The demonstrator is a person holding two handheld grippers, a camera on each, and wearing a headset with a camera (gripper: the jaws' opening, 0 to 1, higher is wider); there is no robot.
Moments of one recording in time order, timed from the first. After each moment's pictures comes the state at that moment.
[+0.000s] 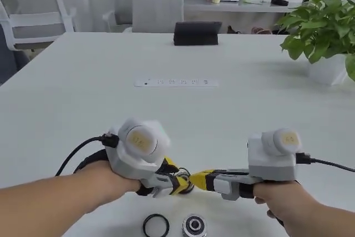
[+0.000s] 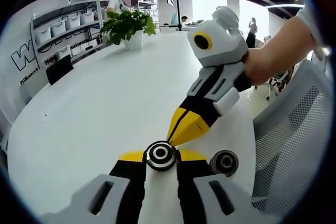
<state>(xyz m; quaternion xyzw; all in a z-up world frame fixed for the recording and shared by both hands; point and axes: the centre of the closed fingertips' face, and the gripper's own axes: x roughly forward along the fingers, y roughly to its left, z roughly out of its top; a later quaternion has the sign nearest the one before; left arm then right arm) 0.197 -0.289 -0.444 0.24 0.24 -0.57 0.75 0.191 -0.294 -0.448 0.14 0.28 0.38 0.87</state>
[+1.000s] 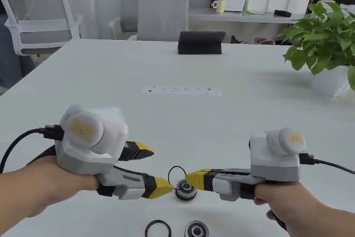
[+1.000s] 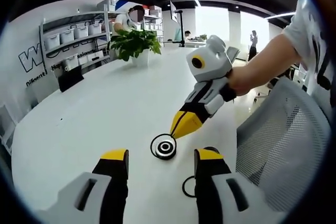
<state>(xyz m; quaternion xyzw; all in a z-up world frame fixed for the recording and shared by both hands) 0.186 -0.237 -0.384 0.20 0.20 -0.57 0.77 0.183 -0.274 -0.411 0.15 0.26 0.42 0.86</state>
